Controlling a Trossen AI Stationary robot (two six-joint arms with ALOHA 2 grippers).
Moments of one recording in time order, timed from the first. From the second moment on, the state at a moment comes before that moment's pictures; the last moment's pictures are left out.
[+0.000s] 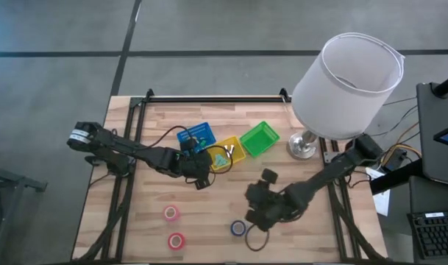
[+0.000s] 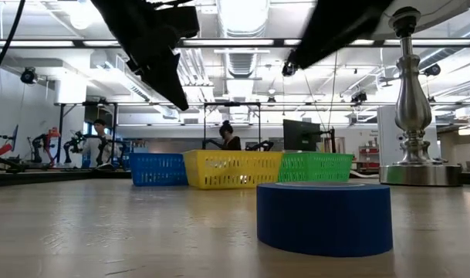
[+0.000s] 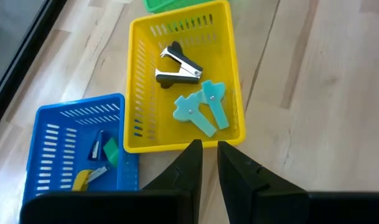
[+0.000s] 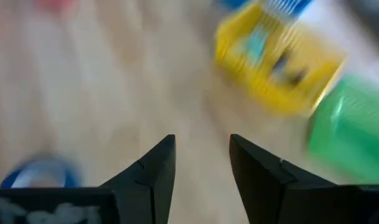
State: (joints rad) left arm -0.22 1.49 1.07 -0.59 -0.51 -0.37; right arm 0.56 1.77 1.36 -0.77 0.69 0.80
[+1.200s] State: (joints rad) left arm -0.19 1.50 1.01 -0.40 -0.46 -0.18; right arm 0.68 1.74 1.03 -0.87 0.07 1.39
